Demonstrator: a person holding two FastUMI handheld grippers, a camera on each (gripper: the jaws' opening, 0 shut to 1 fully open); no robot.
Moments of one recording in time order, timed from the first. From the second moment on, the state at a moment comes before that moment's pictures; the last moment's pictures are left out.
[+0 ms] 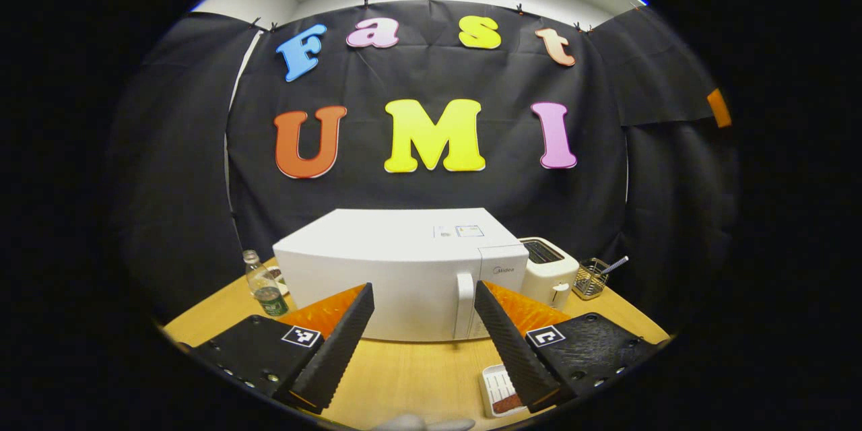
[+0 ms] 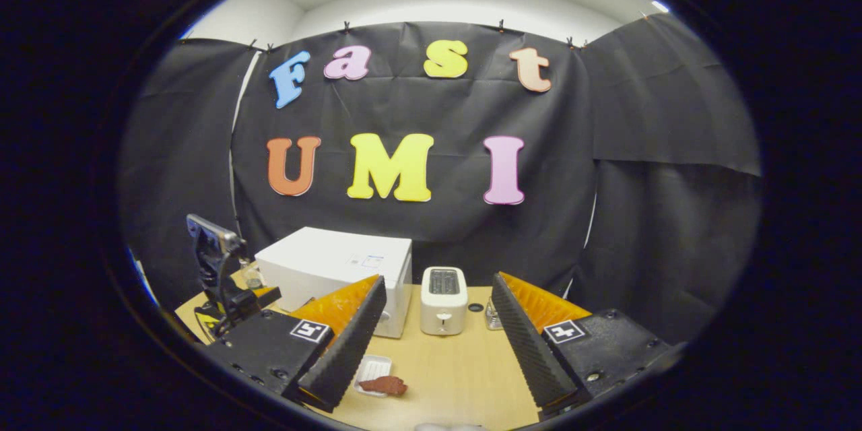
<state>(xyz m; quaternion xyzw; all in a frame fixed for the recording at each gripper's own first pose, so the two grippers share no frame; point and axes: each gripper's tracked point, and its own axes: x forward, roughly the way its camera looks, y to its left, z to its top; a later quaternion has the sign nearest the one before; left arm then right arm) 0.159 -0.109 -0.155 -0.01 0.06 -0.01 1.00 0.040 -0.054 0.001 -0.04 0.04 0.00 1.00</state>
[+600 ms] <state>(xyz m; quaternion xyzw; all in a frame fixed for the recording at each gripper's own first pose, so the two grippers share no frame) 0.264 -0.146 -0.255 -0.02 0.12 0.00 0.99 0.087 -0.087 -0.036 -0.03 0.10 0.01 0.99</state>
